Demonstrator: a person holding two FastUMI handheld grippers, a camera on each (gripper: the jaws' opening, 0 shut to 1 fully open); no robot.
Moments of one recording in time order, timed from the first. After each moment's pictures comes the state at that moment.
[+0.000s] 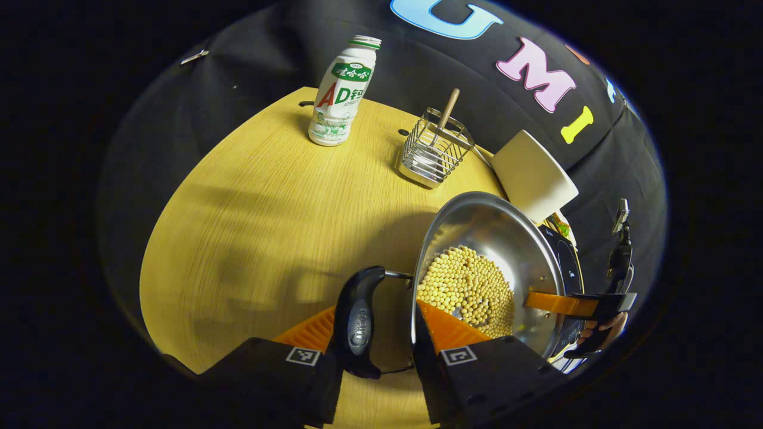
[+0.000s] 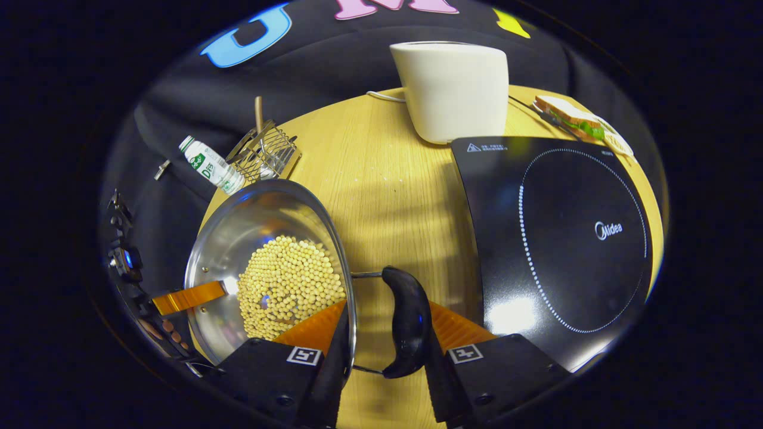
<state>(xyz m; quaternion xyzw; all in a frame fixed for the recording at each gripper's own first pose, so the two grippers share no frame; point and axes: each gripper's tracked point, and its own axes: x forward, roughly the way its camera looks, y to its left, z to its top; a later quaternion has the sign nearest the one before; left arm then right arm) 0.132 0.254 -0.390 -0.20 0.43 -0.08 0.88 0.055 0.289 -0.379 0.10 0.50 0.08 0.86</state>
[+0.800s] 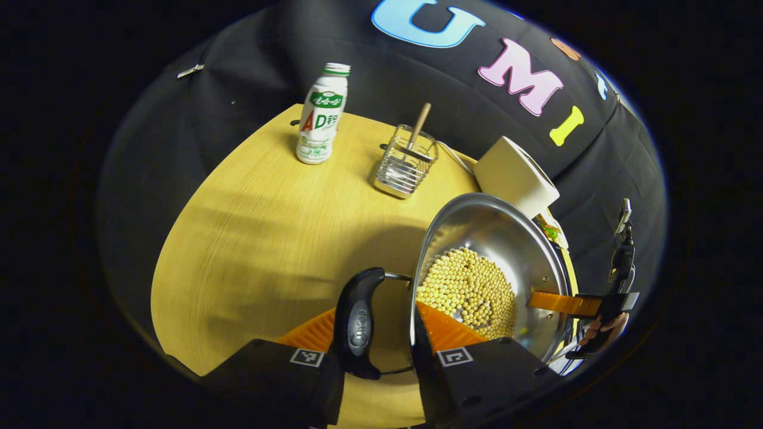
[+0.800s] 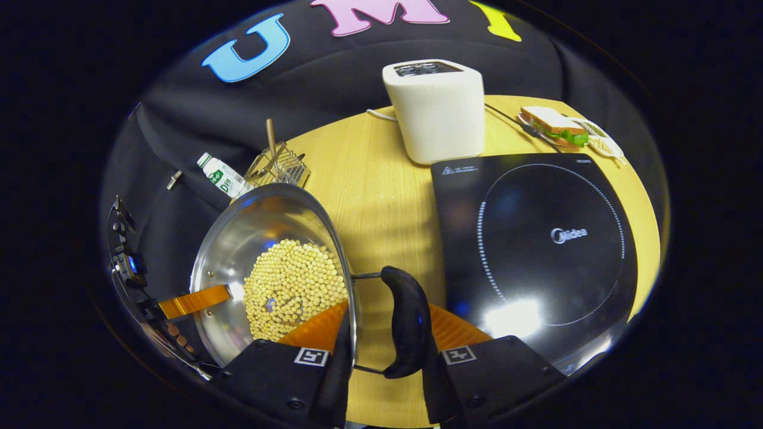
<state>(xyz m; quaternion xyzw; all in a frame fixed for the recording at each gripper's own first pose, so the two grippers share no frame) 0.111 0.219 -0.337 -0.19 0.41 -0.08 0.89 0.039 0.251 -0.320 0.10 0.47 0.09 0.87</state>
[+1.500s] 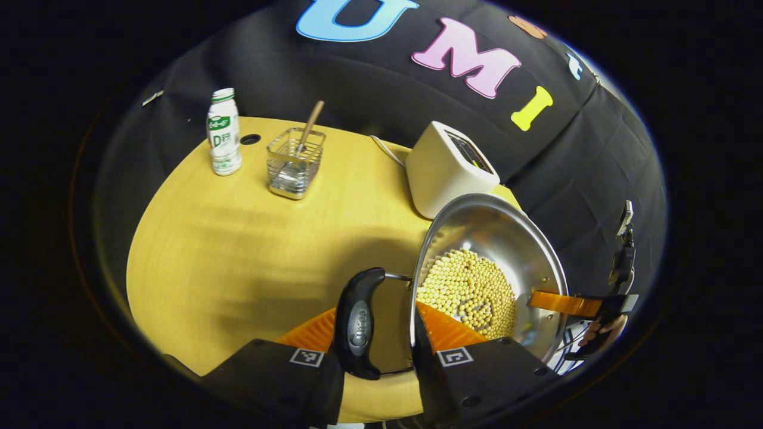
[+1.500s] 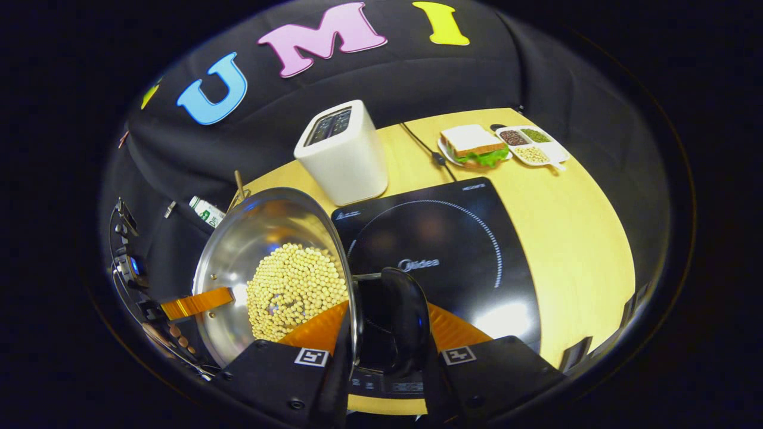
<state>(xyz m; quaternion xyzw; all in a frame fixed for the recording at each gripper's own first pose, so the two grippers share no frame) 0.131 0.050 -0.281 -0.17 0.41 -0.12 0.89 0.050 0.082 -0.262 0.12 0.45 0.06 0.88</state>
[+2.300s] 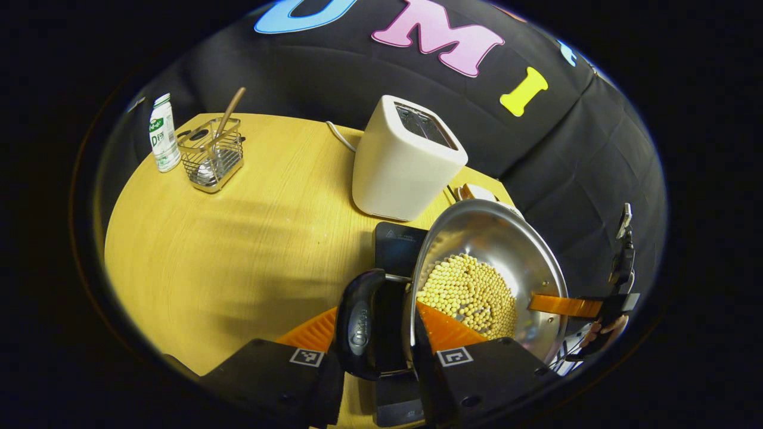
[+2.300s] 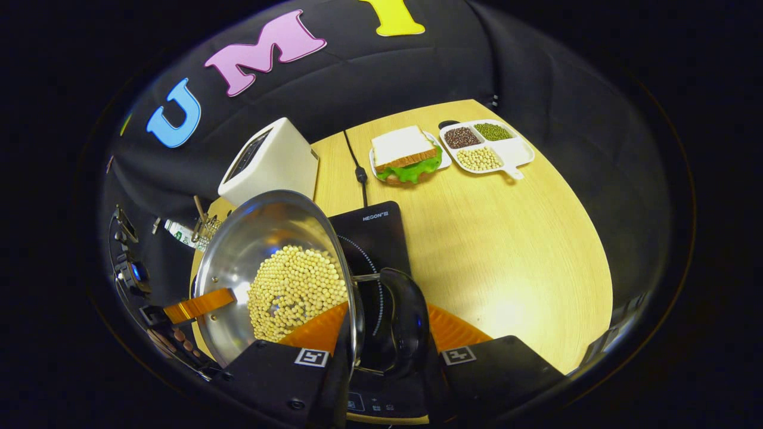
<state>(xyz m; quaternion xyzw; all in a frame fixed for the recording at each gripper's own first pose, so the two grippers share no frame) 0.169 -0.078 -0.306 -0.17 0.42 -0.11 0.88 0.109 -0.051 -0.297 0.14 0.47 0.04 0.87</state>
